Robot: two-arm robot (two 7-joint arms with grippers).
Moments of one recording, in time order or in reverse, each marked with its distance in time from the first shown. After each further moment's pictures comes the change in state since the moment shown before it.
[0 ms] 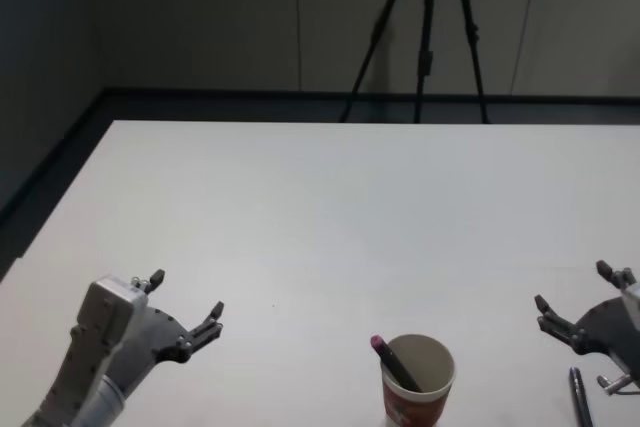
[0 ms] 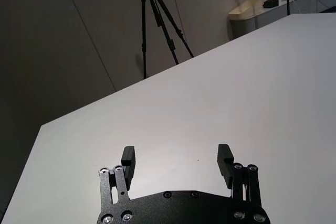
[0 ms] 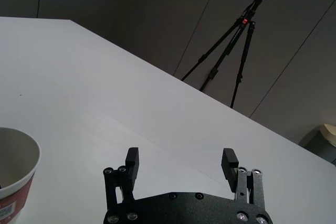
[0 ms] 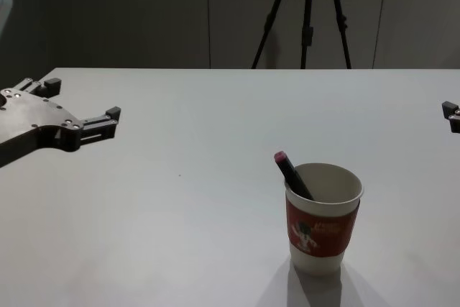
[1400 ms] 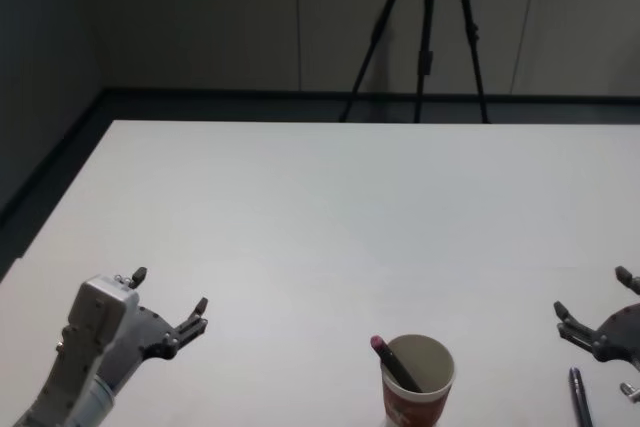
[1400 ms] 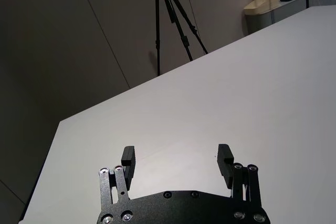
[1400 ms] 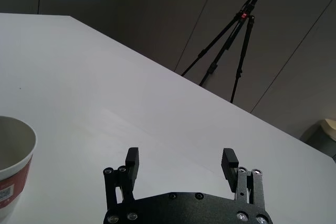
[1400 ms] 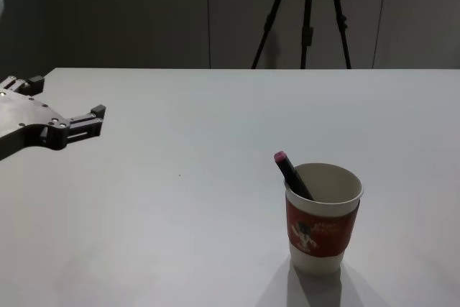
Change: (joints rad) left arm 0.003 0.007 -0.006 0.008 0.025 0.004 0.058; right arm -0.059 0.005 0.090 -0.029 -0.006 0.011 0.067
